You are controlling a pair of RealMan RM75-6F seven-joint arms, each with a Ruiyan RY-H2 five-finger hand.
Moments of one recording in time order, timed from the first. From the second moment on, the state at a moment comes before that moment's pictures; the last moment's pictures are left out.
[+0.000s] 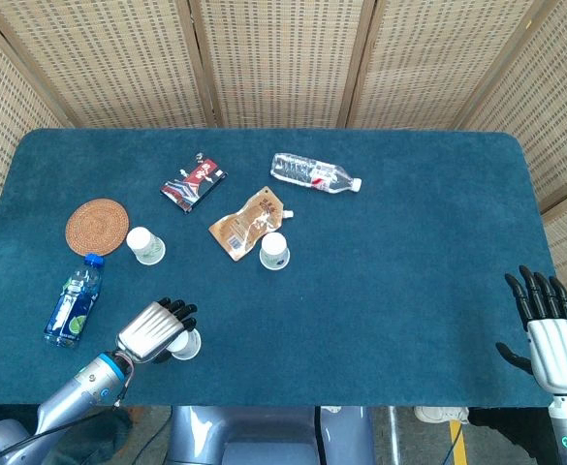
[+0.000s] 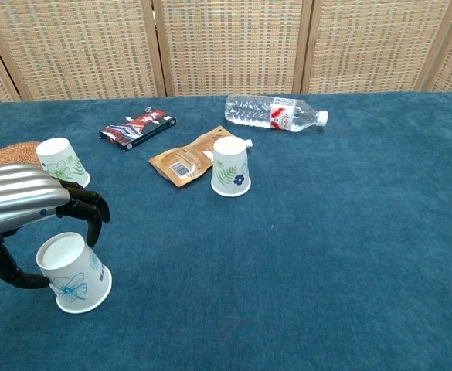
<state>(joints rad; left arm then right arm) -0.51 -1.30 0.00 -1.72 1.57 0.92 0.48 0.06 -1.12 0.08 -1.63 -1.56 1.55 -0.13</state>
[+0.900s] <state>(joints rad) -0.85 -1.28 -0.37 -1.75 1.17 0.87 0.54 0.11 -1.16 0.11 -1.57 -1.46 1.46 -0.16</state>
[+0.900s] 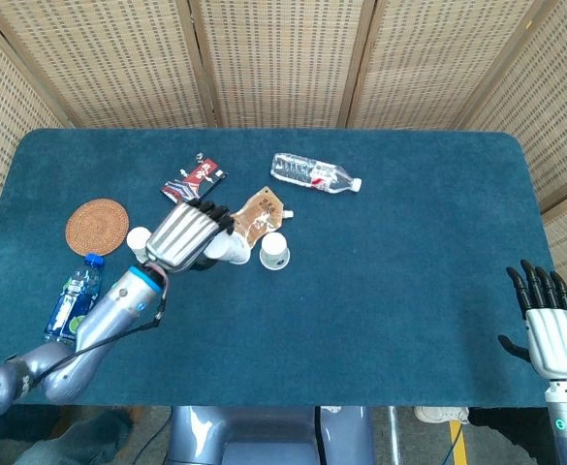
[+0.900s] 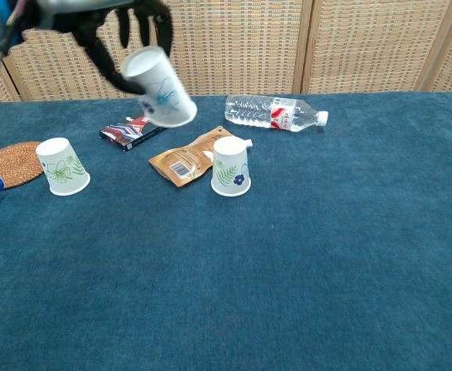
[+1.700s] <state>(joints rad) -1.16 -1.48 -0.33 -1.44 0.78 0.72 0.60 0.10 -1.17 0.12 -1.53 -1.43 1.47 -0.15</state>
